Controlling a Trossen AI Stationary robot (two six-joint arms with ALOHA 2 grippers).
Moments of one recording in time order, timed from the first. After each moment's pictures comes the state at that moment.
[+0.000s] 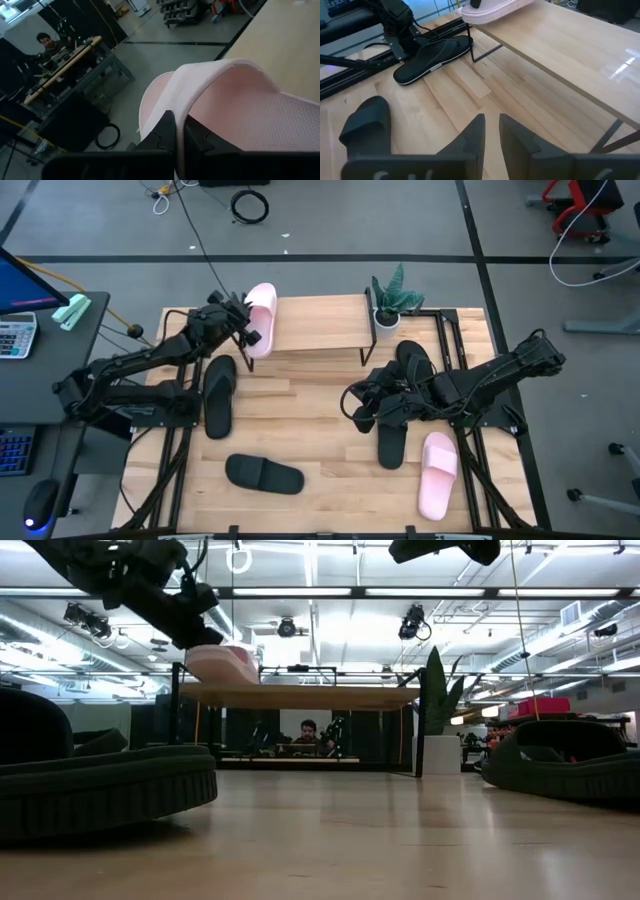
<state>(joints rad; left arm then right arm) 0.63 1.02 0.58 0.17 -0.43 0.43 0.36 1.39 1.24 -0.60 0.71 0.75</state>
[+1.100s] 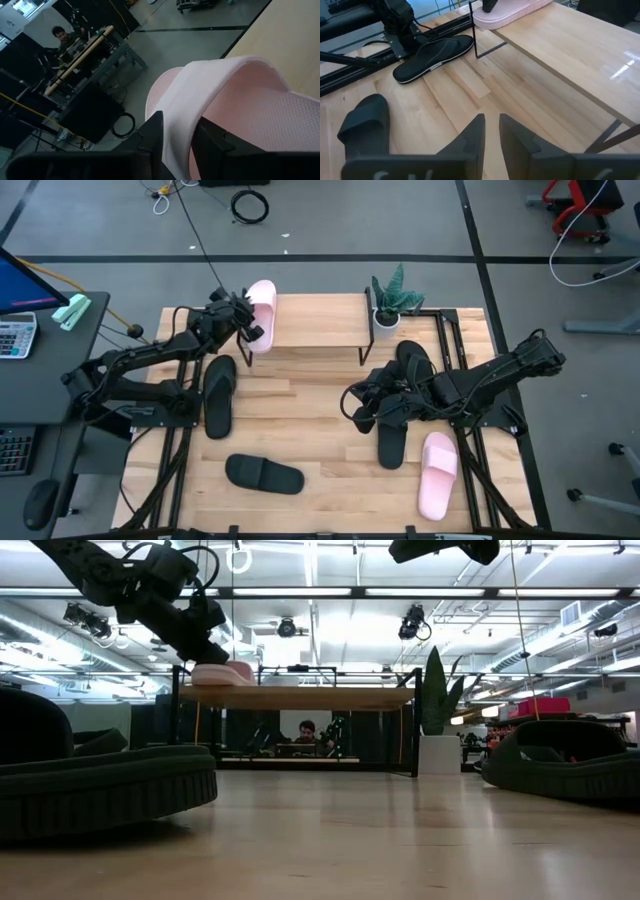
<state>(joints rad) 0.67 1.14 0.58 0.27 -0.49 0.49 0.36 1.39 1.24 -0.60 0.71 0.73</state>
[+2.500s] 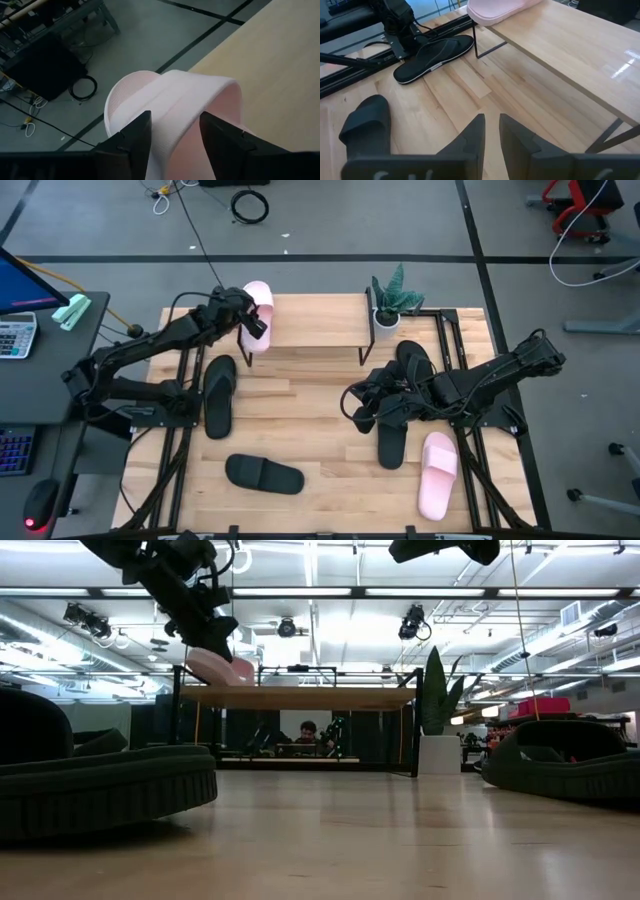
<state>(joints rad) 0.62 1.15 0.84 -0.24 -0.44 0.09 0.36 1.39 1.24 -0.60 0.71 0.74</state>
